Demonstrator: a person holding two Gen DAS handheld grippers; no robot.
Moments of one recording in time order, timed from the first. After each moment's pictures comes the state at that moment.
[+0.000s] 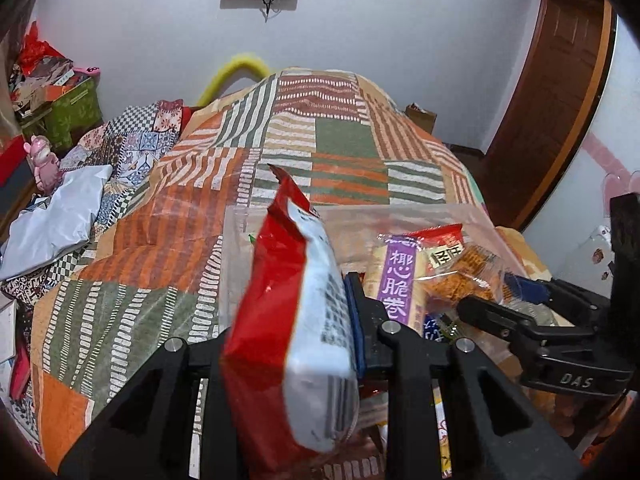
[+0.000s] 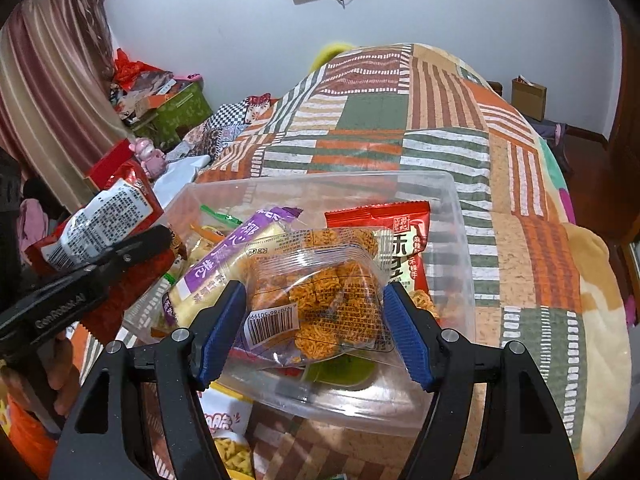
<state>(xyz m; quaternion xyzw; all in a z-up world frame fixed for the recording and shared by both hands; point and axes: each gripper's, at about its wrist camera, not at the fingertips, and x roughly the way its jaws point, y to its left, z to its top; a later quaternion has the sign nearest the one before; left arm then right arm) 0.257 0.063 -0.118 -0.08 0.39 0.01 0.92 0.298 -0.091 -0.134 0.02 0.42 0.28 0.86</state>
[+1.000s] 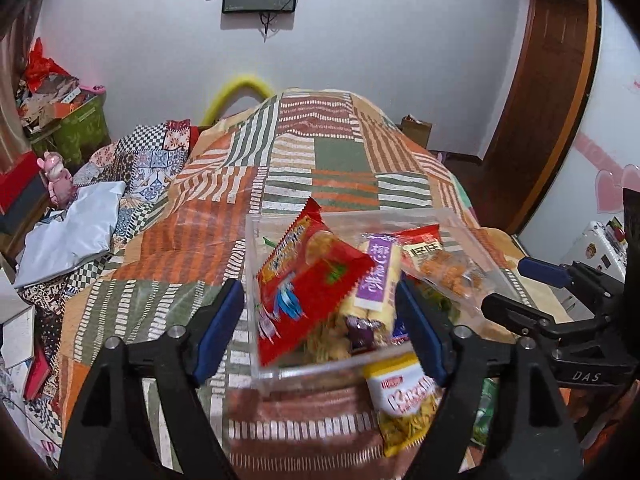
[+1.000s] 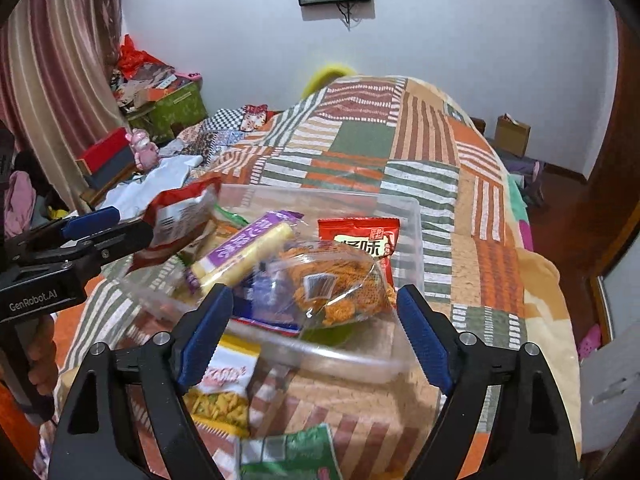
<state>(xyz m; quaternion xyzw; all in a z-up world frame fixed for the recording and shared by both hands) 0.200 0.057 -0.074 -0.06 0.36 0.01 0.93 0.248 -0.105 -0.094 -0.05 0.38 0.26 0.89</state>
